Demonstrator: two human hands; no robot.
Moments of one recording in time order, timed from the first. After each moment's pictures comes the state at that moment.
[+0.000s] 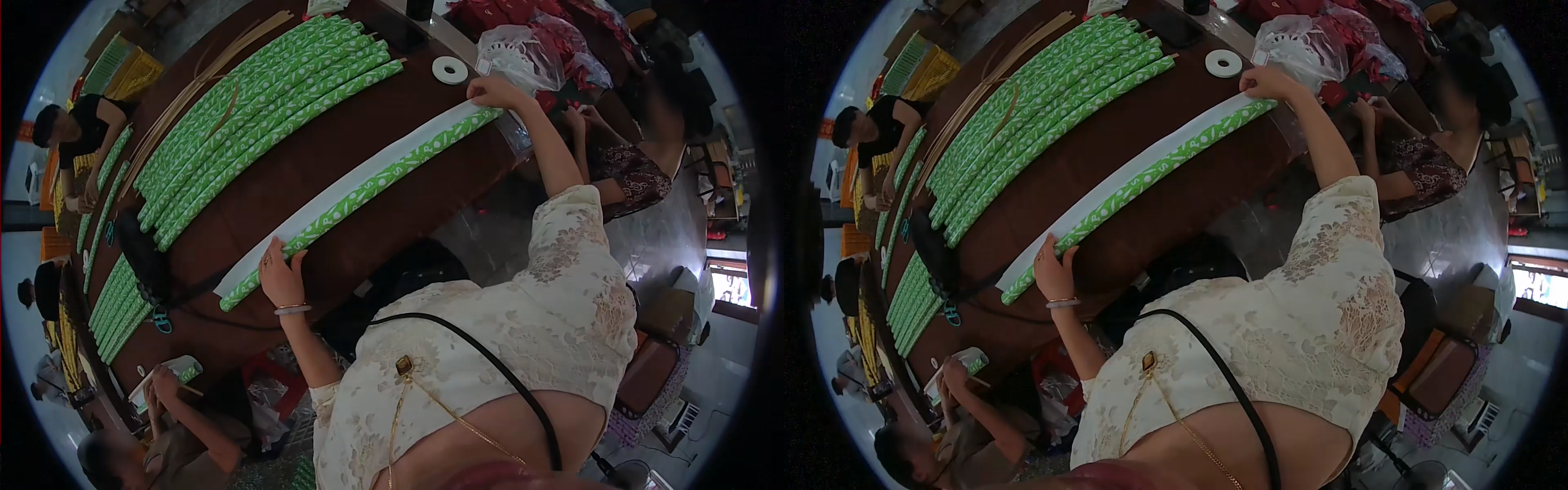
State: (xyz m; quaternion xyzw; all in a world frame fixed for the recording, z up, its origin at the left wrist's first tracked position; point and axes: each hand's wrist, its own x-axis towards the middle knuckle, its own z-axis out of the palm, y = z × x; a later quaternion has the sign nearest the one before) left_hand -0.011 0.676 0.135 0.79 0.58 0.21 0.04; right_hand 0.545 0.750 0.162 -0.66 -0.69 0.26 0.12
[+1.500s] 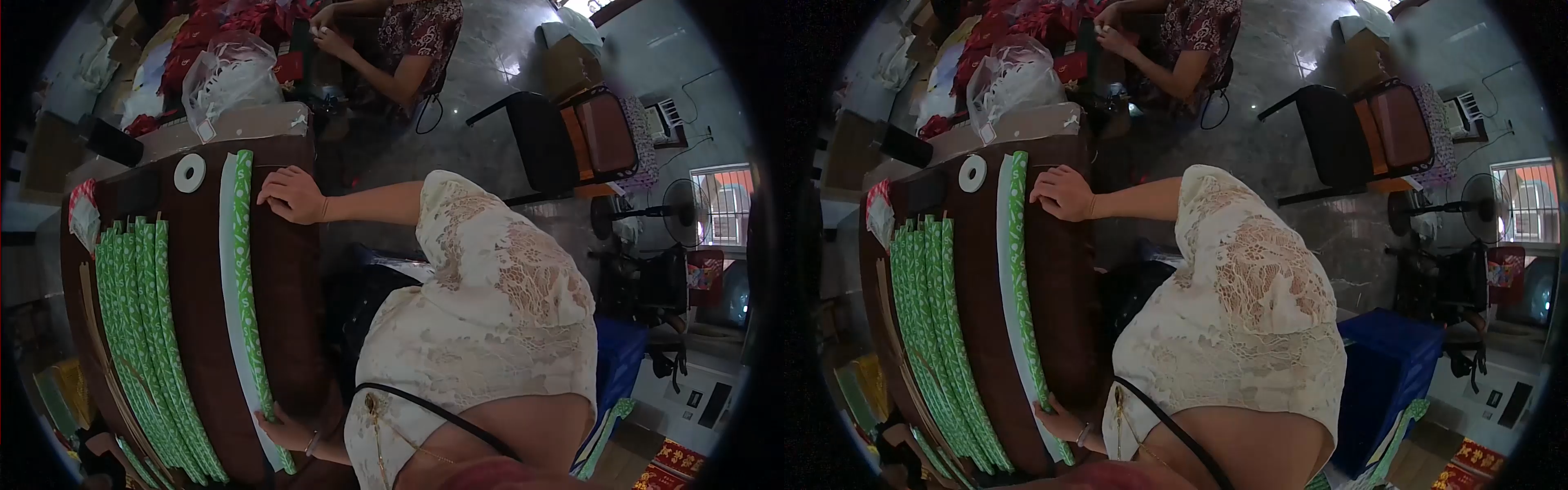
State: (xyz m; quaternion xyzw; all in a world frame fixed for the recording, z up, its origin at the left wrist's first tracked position) left_hand -0.012 0.698 0.150 0.79 0.61 0.05 0.07; right_hand 0.420 0.647 0.095 -0.71 -0.50 -0.14 0.47
